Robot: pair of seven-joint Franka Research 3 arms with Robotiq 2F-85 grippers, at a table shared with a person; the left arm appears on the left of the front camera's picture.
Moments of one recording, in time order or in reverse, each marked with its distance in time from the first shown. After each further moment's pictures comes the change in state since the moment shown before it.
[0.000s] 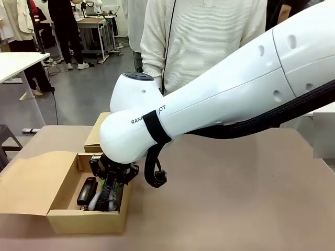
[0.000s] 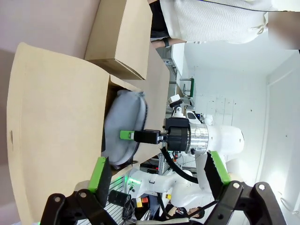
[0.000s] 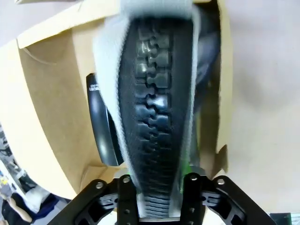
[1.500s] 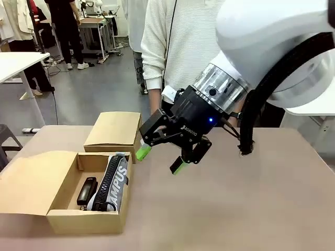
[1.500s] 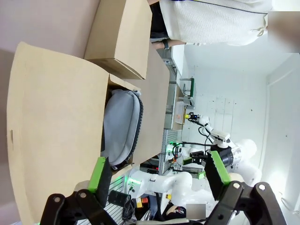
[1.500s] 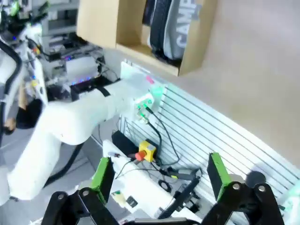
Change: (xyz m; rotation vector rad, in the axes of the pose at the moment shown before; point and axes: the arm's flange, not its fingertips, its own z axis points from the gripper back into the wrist) left arm 0.000 0.000 0.000 -0.001 -0.001 -0.001; right arm -0.073 -0.139 0.198 0.351 0.173 0.319
